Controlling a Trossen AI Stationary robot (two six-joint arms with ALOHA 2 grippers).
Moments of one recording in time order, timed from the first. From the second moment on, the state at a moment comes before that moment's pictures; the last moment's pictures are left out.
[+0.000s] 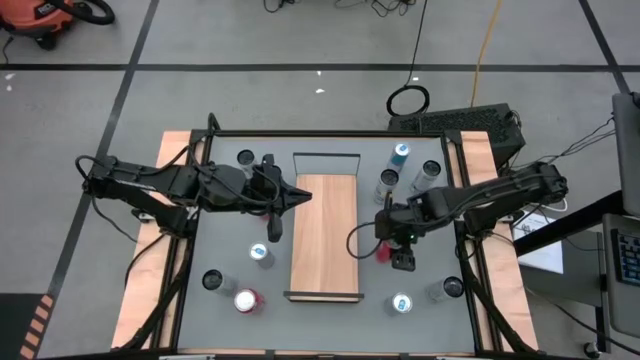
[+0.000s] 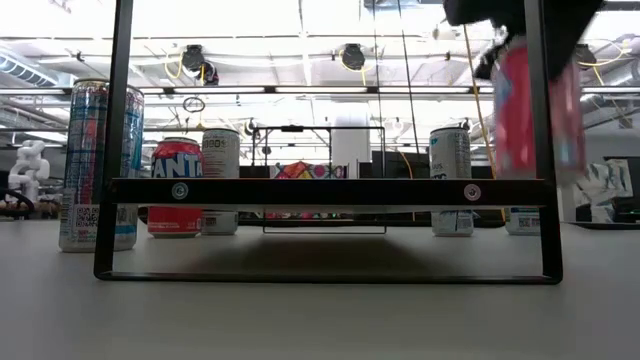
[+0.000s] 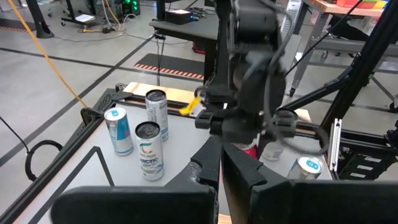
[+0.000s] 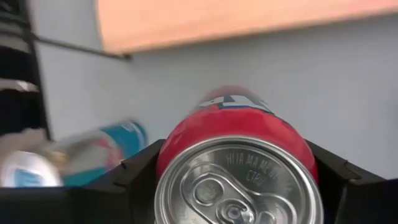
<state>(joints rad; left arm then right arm) -0.21 1.32 1.44 -0.40 -0.33 -0.18 0.22 1.37 1.21 -1.02 -0.16 0.39</state>
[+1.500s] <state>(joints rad) -0.24 1.35 1.44 -0.40 -0.24 -0.41 0.17 1.35 1.56 -0.70 -0.05 -0.13</state>
